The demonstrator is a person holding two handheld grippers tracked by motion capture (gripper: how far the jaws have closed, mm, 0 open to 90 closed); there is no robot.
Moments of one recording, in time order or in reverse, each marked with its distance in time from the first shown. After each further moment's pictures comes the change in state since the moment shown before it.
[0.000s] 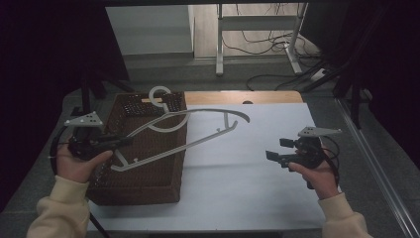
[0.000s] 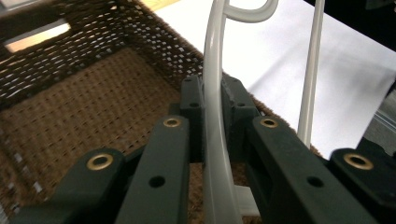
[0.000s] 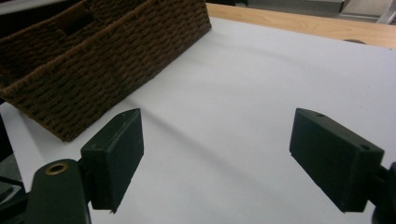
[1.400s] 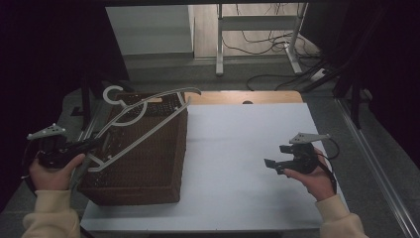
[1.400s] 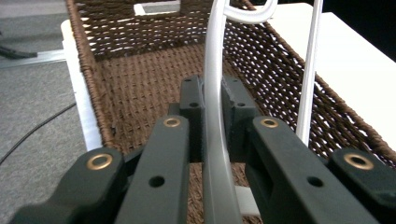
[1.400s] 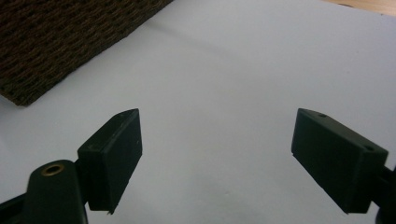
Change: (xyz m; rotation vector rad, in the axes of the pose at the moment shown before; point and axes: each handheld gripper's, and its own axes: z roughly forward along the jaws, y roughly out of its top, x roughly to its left) left arm 0.050 -0.063 -0.028 -0.122 0.201 -0.254; right arm 0.000 -0.018 0.016 0.121 -0.088 -0.050
